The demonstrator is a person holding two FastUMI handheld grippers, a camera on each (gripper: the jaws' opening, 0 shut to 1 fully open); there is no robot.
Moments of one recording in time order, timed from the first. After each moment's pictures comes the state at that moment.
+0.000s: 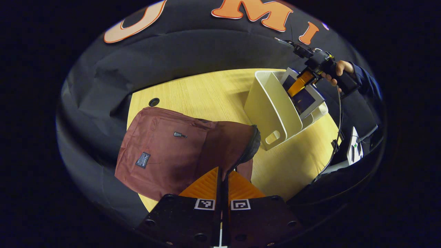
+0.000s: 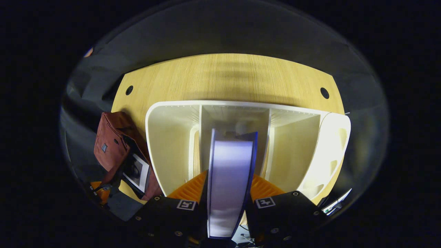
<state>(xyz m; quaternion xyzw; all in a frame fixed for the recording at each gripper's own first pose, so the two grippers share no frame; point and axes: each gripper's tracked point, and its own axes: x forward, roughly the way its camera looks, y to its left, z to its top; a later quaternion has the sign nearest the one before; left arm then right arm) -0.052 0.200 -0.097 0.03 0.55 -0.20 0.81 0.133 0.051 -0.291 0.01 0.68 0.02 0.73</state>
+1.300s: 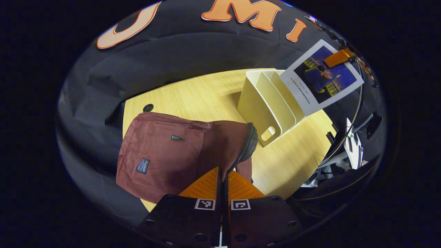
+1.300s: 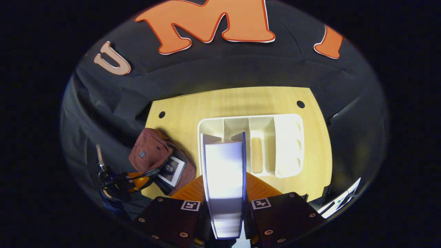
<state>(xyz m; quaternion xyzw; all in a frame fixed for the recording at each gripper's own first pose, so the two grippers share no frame) -0.057 0.206 -0.095 0.04 0.53 -0.25 0.81 0.059 0.071 -0.100 0.10 0.57 0.04 0.81</state>
